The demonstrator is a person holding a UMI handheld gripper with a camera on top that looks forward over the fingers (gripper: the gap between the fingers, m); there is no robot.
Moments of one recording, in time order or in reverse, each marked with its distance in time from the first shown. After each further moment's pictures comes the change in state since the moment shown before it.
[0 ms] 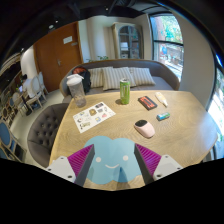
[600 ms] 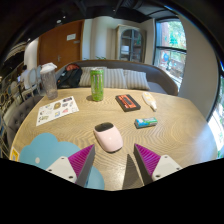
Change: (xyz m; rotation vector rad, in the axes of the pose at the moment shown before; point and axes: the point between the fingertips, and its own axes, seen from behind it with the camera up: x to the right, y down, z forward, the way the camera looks) arm 0.164 0.008 0.132 0.071 0.045 -0.133
